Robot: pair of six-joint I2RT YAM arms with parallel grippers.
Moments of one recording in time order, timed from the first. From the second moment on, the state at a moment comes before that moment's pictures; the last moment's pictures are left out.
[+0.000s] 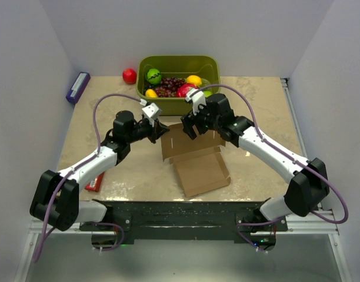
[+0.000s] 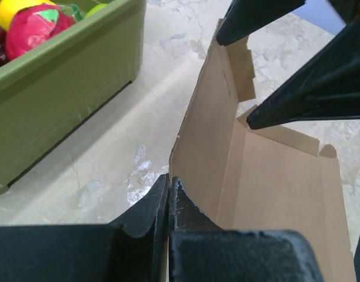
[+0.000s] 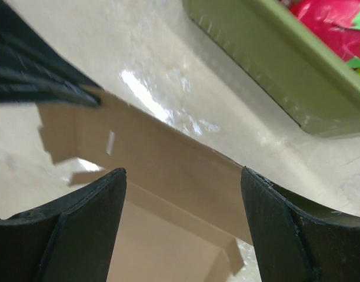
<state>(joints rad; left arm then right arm) -0.41 1.31 0.73 0.32 0.54 0.01 0.64 1.47 1.25 -0.32 -0.13 -0.10</state>
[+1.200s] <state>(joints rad) -0.39 1.36 0.89 0.07 0.75 0.15 0.51 1.64 1.35 -0.42 -0.53 -0.61</state>
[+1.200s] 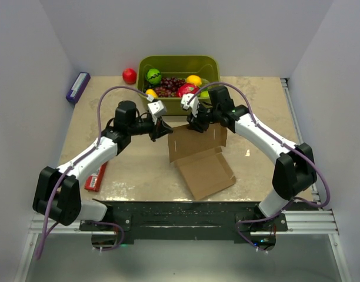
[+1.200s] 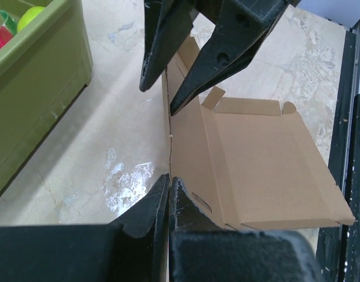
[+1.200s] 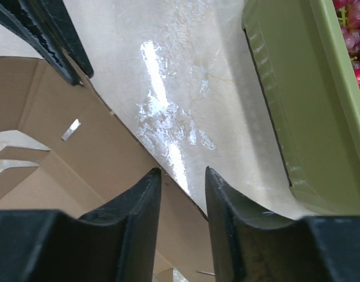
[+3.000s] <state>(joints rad) -0.47 1.33 0.55 0.52 0.40 -0.31 0.52 1.54 1.25 -0.48 -0.46 -0.38</state>
